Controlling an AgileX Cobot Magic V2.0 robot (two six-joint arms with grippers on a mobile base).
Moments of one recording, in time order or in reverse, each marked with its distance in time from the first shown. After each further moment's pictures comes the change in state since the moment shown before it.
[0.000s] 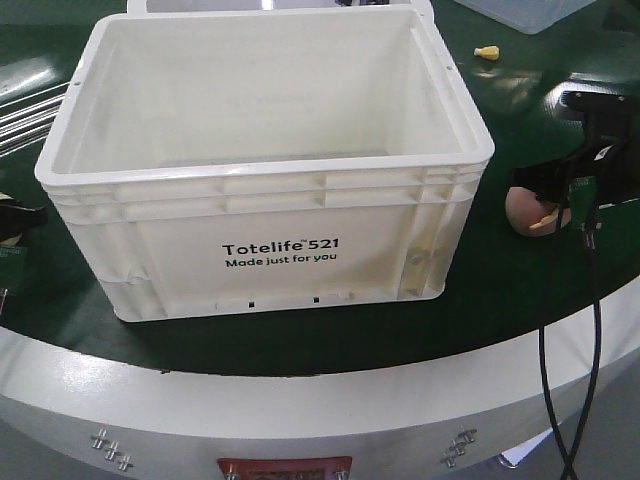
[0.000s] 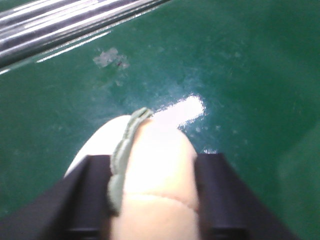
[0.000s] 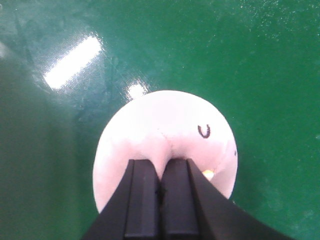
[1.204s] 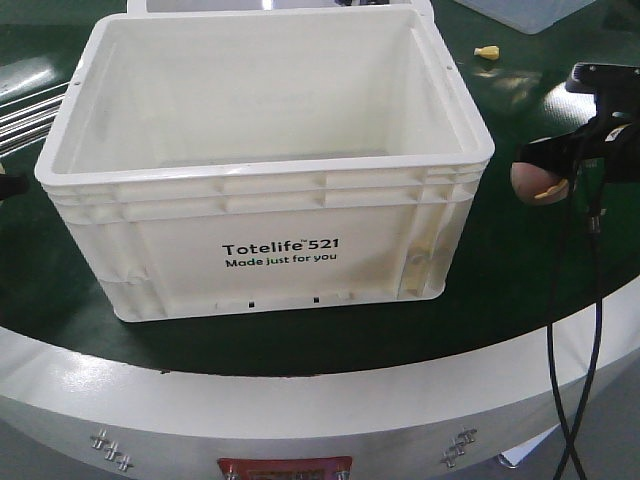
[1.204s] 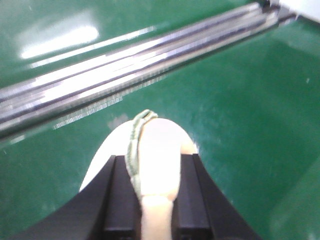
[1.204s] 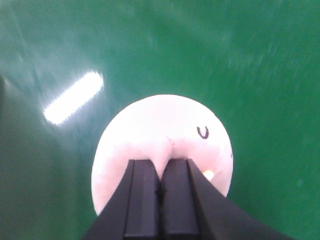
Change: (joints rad) left arm 0.000 -0.147 0.004 0.000 -0.053 -0.007; right arm 0.000 -0.058 0.000 0.000 -0.117 -0.031
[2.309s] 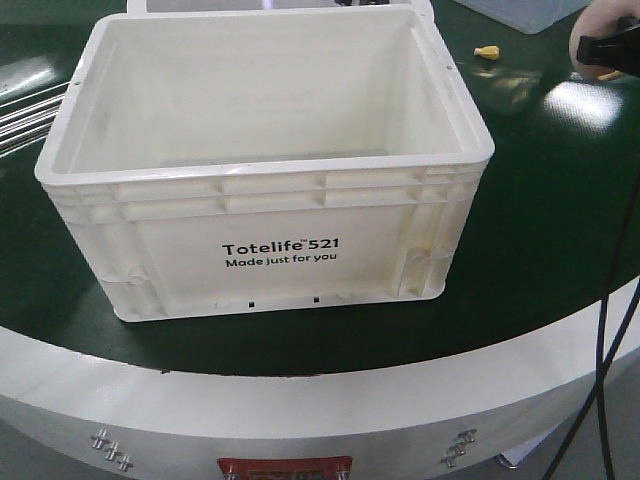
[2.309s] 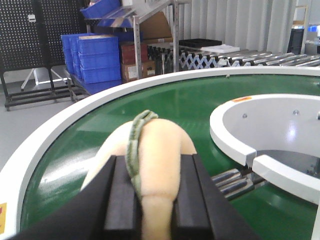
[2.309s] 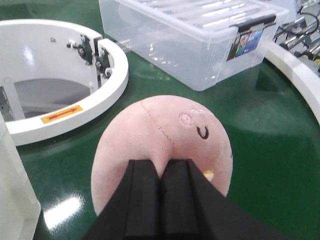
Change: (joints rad) left arm -0.004 -0.397 0.003 0.001 -0.049 -0.001; right arm 0.000 -0.330 0.000 -0.001 -0.137 -0.095
